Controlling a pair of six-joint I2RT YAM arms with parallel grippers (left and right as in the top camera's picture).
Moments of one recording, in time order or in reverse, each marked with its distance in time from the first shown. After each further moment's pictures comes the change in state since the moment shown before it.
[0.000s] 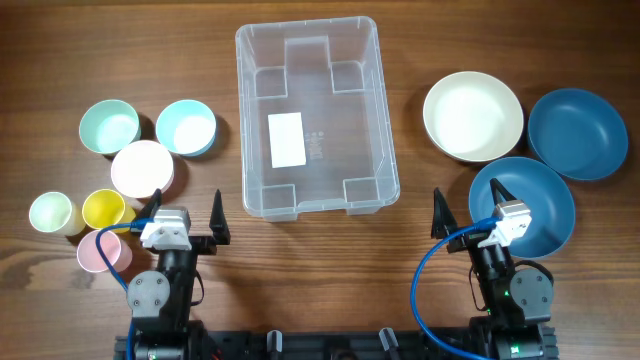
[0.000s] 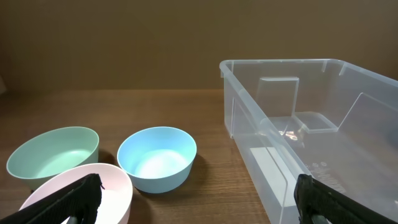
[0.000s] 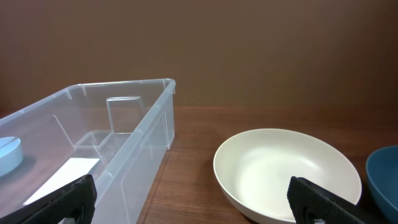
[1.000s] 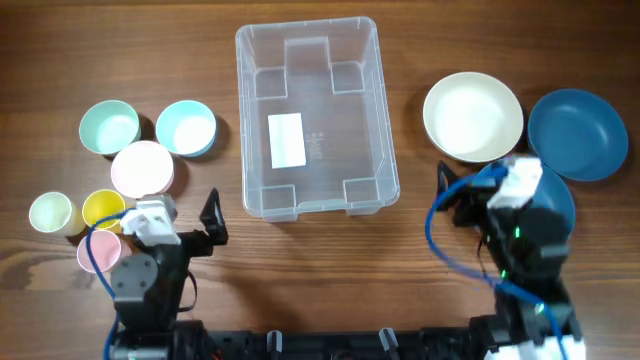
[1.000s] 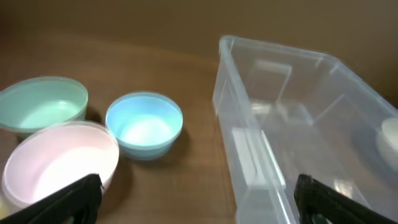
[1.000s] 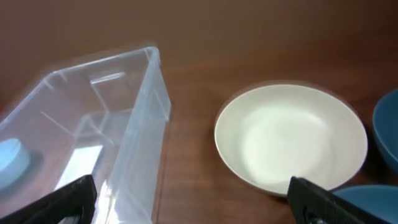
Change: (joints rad) left arm 0.000 0.222 0.293 -0.291 0.016 -0.184; right arm 0.001 0.613 0.451 -0.213 0.024 0.118
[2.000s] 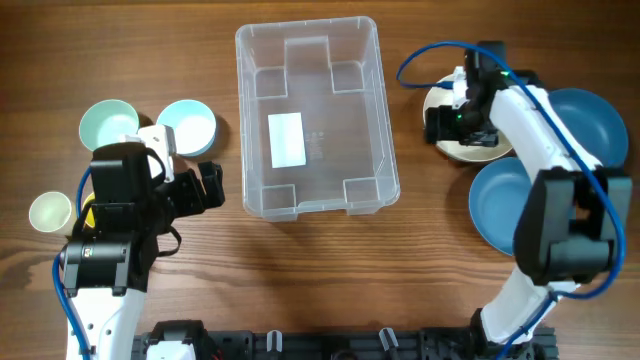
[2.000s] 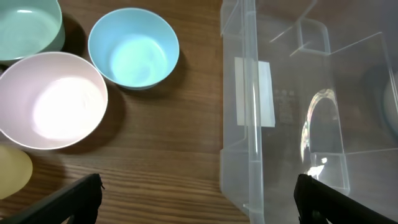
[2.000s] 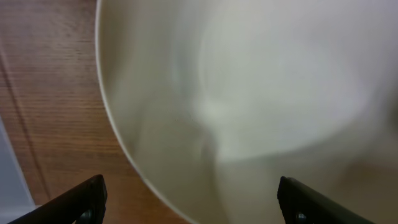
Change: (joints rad) left arm 0.000 0.701 0.616 -0.477 0.063 -0.026; right arm -0.047 1.319 0.953 -0.663 0.041 -0.169
